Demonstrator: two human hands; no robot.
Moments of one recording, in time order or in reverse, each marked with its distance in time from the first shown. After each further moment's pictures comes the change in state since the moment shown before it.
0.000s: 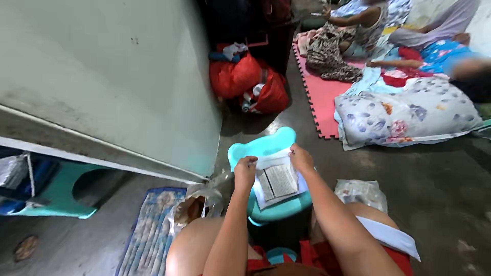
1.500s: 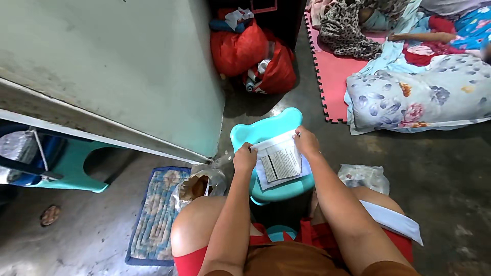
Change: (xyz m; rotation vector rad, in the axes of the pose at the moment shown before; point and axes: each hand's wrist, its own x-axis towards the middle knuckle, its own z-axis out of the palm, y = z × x) left_hand 0.009 -0.011 0.004 0.230 -0.094 -0.277; right_hand 0.004 0.005 0.007 0.048 0.078 -0.003
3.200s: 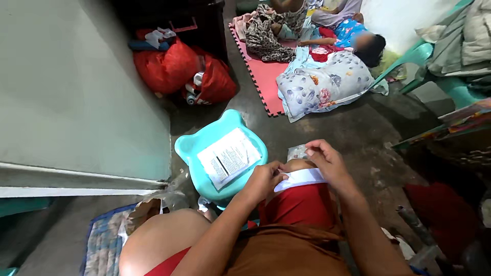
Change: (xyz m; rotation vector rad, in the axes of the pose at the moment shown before) left_hand -0.166 0.098 0.067 -0.043 -0.593 0.887; right_hand -0.218 0.151 -0.119 0.534 0.358 -0.277
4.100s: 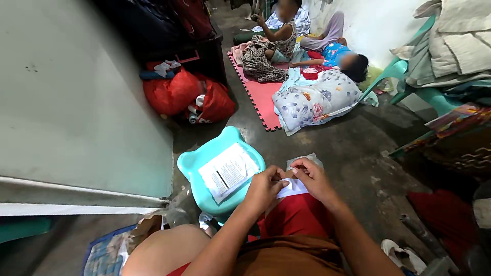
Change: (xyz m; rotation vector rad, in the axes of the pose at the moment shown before) left_hand -0.008 0.024 0.004 -0.054 0.208 0.144; right_hand -0.015 0.008 0.017 -0.063 -0.013 -0.101
